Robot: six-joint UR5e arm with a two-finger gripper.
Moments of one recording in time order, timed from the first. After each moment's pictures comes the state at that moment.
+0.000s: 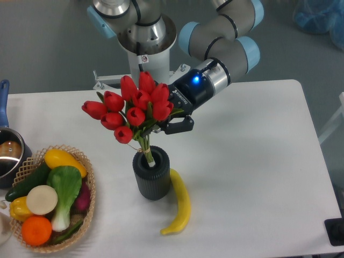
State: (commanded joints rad) arm 2.70 -1.79 -1.97 -0.77 -0.02 1.33
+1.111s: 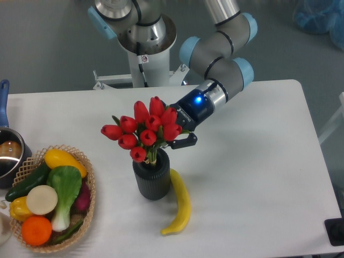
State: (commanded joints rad) arm 2.73 -1.89 -2.03 -0.77 -0.02 1.43
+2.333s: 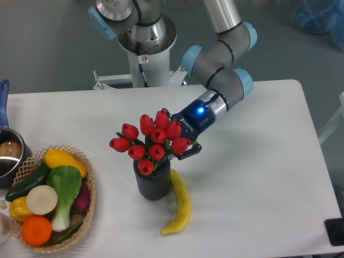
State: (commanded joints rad) arm 2.73 -1.95 -2.04 -0.77 -0.01 1.49
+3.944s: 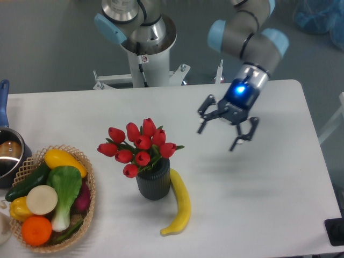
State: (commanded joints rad) arm 3.05 -1.82 -1.95 -0.77 0.48 1.57
